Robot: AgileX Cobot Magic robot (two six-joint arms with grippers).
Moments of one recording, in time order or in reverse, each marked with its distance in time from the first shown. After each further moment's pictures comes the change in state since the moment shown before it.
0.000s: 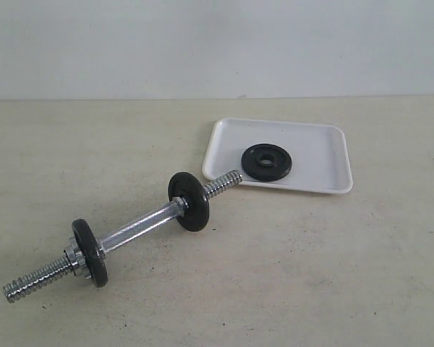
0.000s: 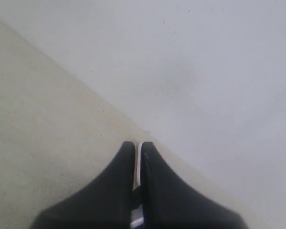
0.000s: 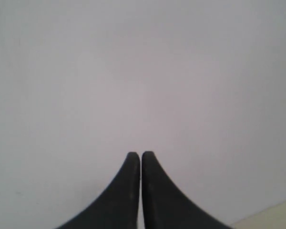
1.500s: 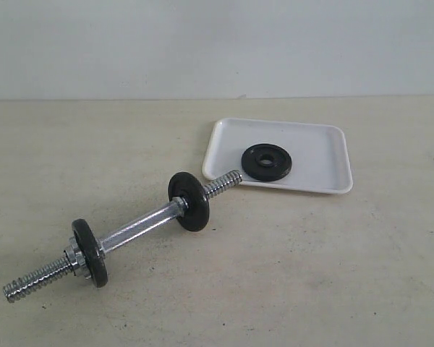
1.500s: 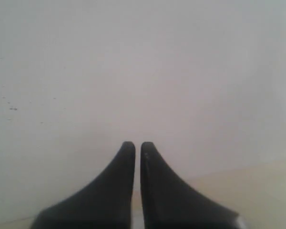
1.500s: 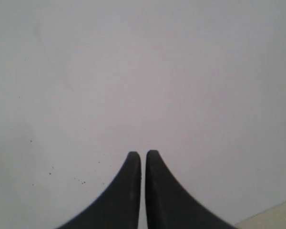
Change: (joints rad) left arm 0.000 0.441 -0.667 -0.511 0.303 1.082; right arm 0.000 0.000 0.000 -0.367 -0.022 0.594
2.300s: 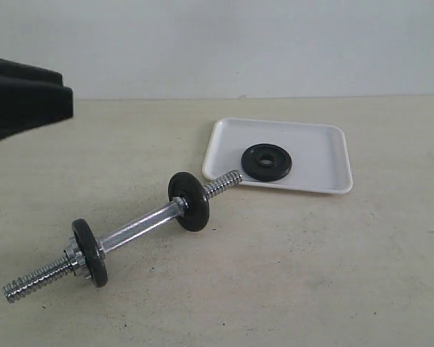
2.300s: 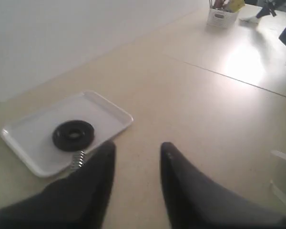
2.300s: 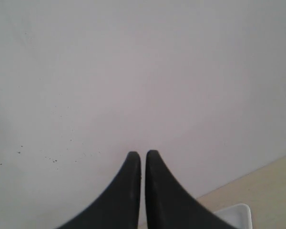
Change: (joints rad) left arm 0.000 0.524 -0.027 -0.082 0.487 0.450; right arm 0.000 0.000 0.000 -0.037 0.124 0.000
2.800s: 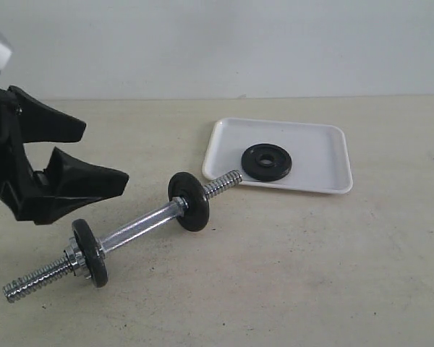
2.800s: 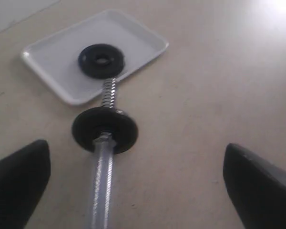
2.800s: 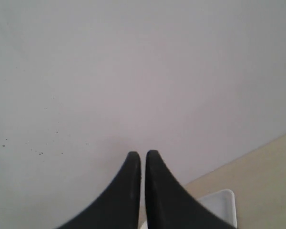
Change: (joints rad) left arm -0.221 0.163 0.000 0.299 -0.355 -0.167; right arm 0.000 0.000 0.000 -0.003 0.064 0.000
